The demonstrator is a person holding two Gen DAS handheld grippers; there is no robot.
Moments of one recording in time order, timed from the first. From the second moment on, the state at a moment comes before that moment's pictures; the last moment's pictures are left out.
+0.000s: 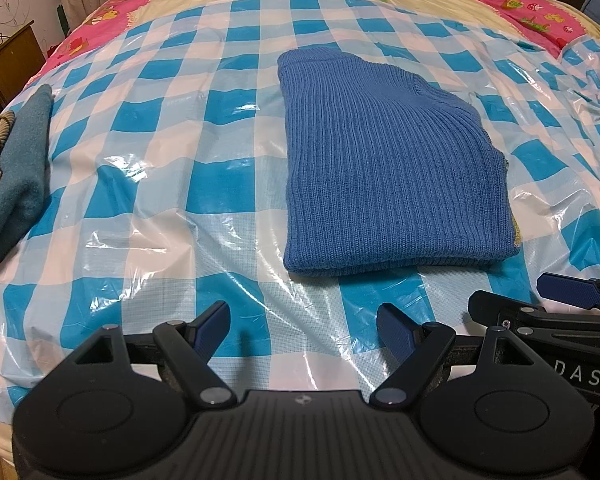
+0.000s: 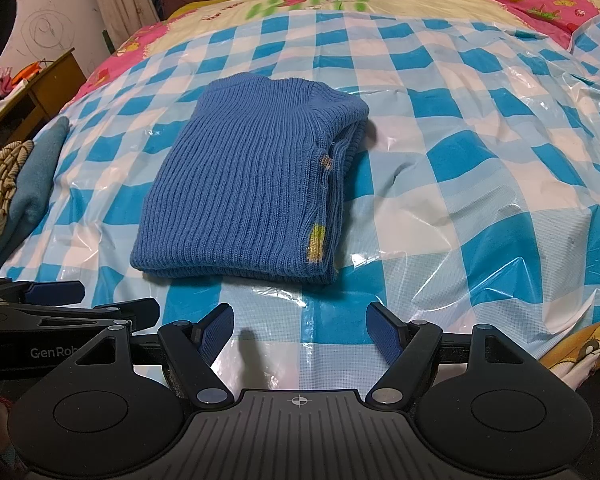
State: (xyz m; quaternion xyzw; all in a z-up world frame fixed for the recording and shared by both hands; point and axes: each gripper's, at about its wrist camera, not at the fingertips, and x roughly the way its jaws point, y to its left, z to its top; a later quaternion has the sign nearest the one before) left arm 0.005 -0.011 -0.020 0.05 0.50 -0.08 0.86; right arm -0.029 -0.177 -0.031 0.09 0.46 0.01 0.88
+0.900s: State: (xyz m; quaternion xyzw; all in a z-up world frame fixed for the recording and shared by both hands) left arm 0.005 -0.012 -0.020 0.05 0.50 -0.08 0.86; right arm -0.030 -0.176 -0.033 0.09 0.46 0.01 0.88
